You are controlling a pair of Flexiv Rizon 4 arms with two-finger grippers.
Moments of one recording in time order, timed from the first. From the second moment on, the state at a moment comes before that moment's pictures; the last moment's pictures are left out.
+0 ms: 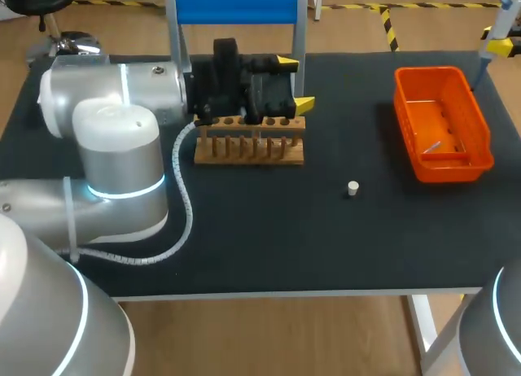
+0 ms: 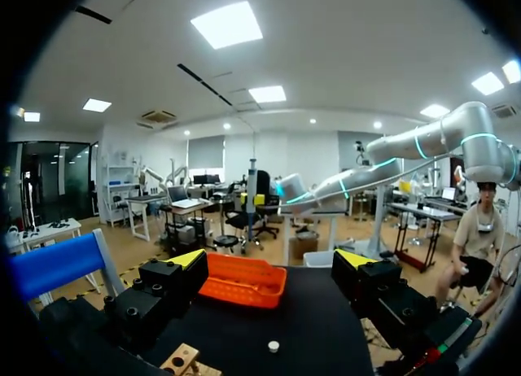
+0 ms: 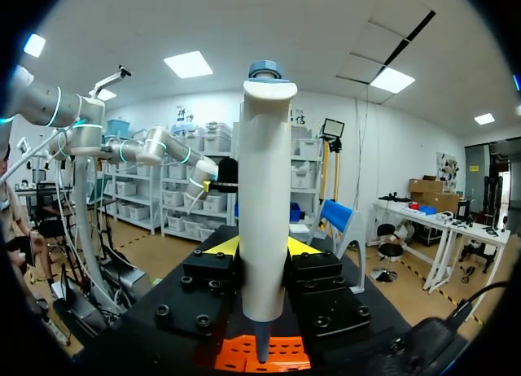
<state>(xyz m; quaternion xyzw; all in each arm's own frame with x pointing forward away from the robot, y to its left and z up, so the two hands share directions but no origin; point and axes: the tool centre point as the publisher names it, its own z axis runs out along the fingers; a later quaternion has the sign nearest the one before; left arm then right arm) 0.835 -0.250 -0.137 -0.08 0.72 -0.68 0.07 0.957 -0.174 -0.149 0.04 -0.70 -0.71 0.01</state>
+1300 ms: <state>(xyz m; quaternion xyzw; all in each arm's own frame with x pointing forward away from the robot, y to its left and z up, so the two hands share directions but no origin) 0.833 -0.248 -0.137 -0.09 0.72 -0.68 0.08 0.931 -0.160 -0.143 0.06 -0.69 -0.73 0.02</state>
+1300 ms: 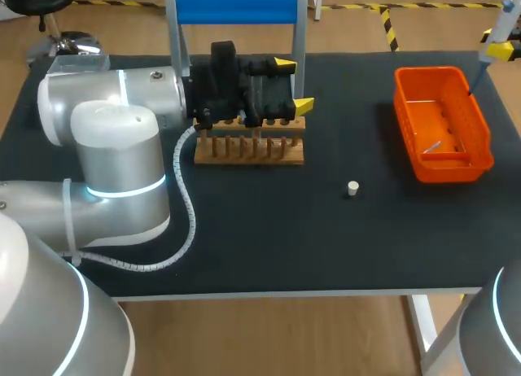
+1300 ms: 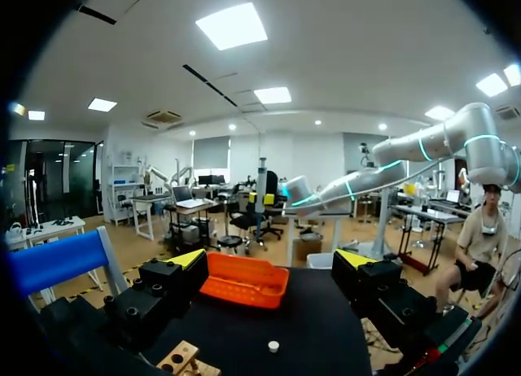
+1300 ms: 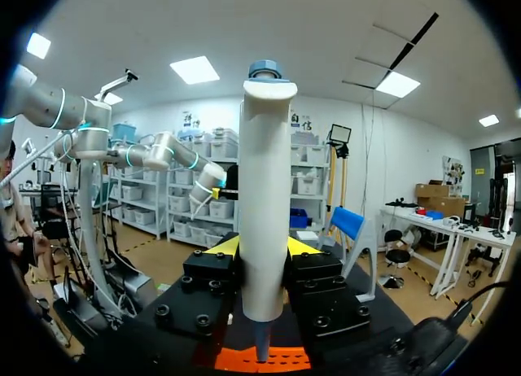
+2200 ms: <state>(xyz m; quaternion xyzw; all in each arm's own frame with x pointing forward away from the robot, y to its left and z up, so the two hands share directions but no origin) 0.833 -0.248 -0.138 -0.09 0.72 -0.68 0.08 0.855 -0.014 -0.170 0.05 -0.70 -0.71 0.06</state>
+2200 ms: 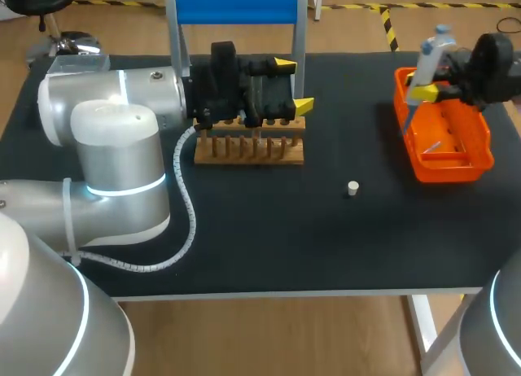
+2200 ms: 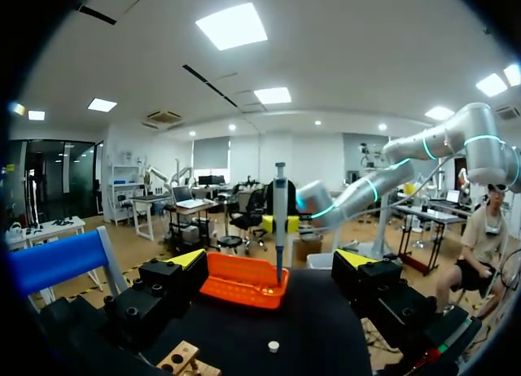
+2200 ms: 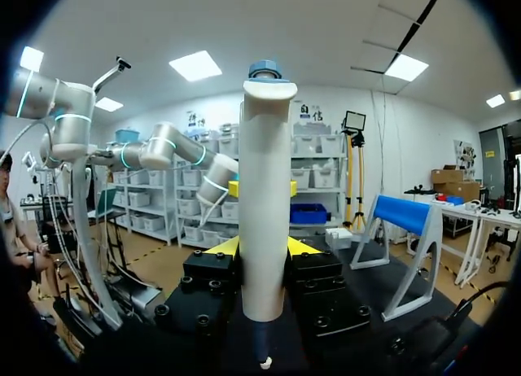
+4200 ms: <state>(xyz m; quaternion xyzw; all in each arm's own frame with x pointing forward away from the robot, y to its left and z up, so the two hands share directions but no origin) 0.833 -0.248 -0.137 -0.09 0.72 -0.68 0.08 0.824 0.171 -0.181 0.07 -0.70 -0.70 0.09</state>
